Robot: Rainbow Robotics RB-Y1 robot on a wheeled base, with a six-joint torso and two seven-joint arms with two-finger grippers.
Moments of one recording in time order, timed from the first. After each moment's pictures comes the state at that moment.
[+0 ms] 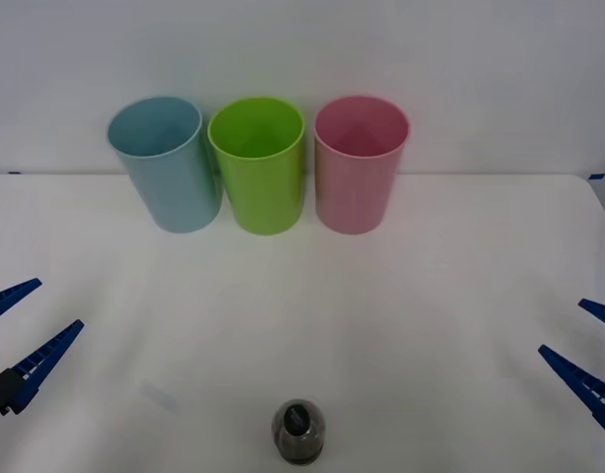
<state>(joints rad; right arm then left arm) 0.39 -0.44 -0.49 -1.64 0.99 -1.25 0.01 0.35 0.40 0.52 -1.66 -0.96 -1.22 0.00</state>
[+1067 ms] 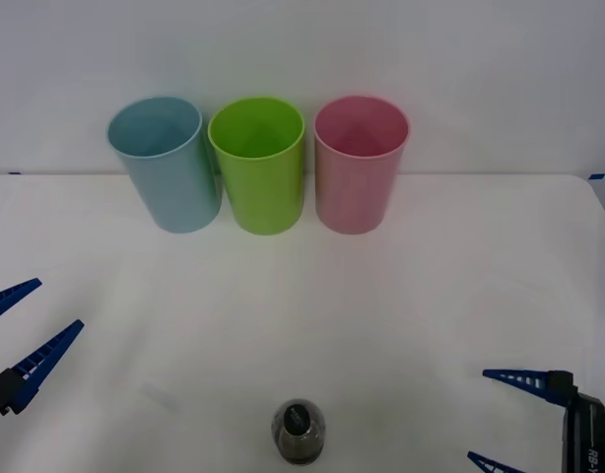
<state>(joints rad) 0.36 -0.54 -0.20 -1.51 1.05 -1.44 0.32 0.35 0.40 0.52 -1.66 -0.96 -1.22 0.00</state>
